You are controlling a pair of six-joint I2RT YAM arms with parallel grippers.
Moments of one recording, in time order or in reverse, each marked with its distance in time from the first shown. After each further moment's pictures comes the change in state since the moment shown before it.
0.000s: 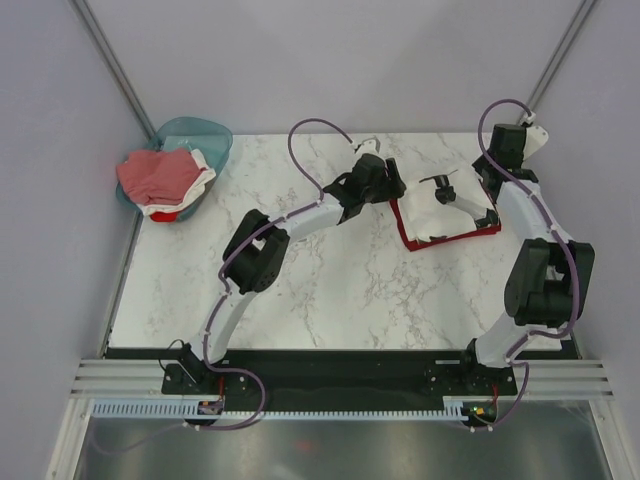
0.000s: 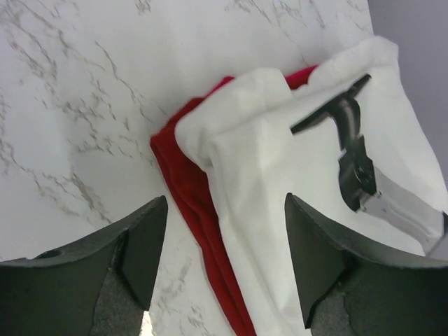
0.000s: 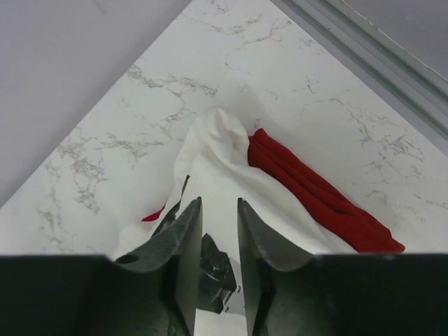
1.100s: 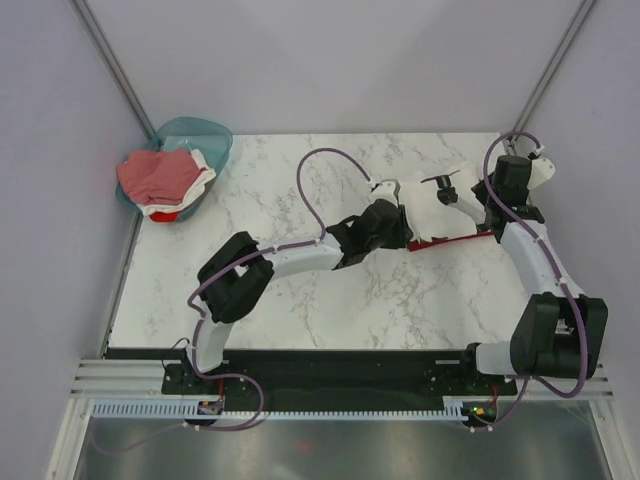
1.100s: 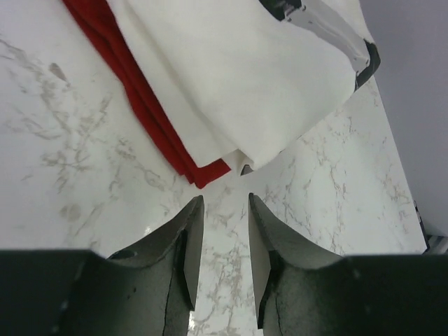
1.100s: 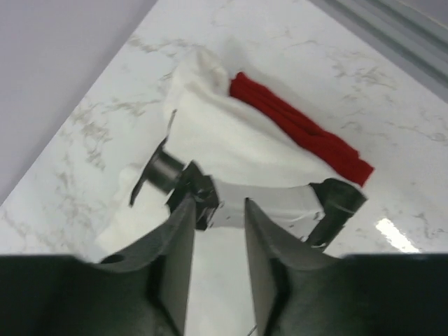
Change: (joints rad) left arm -0.224 -0.304 -0.465 0.140 -0.048 0.018; right arm -0.013 -0.329 -0.349 0.037 -0.027 0.103
